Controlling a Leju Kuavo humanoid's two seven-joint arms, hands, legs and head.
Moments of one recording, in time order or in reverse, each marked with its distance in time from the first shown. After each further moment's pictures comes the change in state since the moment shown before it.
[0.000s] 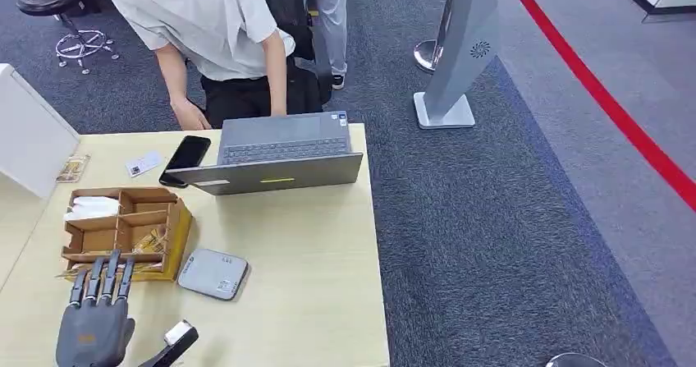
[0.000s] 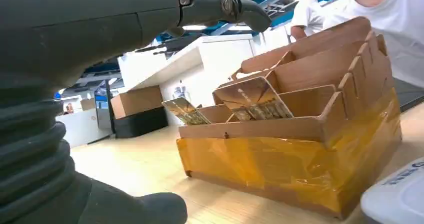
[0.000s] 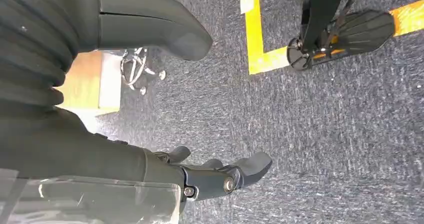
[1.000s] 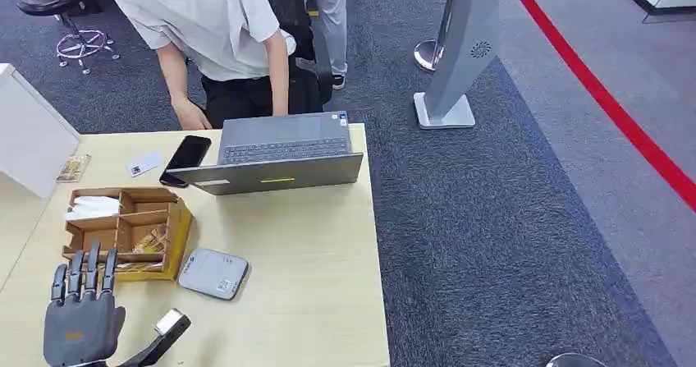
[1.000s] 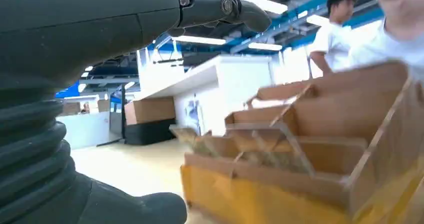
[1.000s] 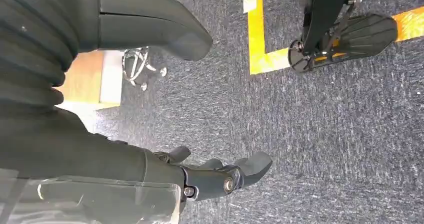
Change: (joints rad) left arm -0.021 -0.066 0.085 0.019 -0.025 0.122 -0.054; right arm -0.004 -0.001 0.035 0.013 -0.006 -0.004 0.006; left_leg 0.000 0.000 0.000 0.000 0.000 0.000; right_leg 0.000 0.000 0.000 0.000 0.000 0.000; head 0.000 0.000
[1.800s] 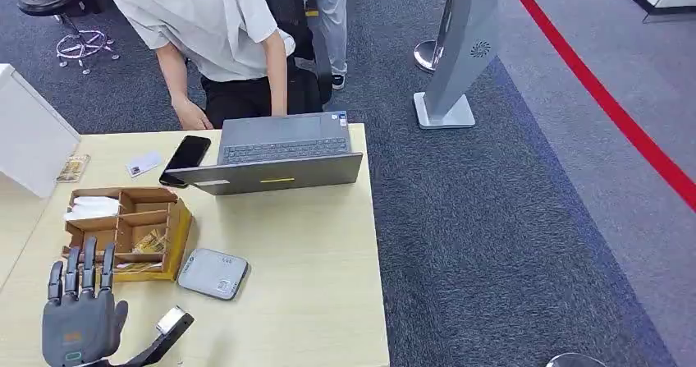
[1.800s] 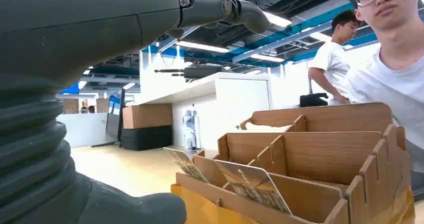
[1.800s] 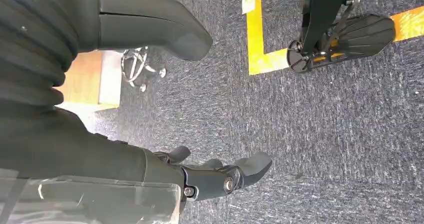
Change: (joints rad) left arm 0.013 -0.029 0.002 -0.053 -0.003 0.022 -0.008; right arm 0.001 -0.005 0.005 0.007 -0.010 0.000 -0.003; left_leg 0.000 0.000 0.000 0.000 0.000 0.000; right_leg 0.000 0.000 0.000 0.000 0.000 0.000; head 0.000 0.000
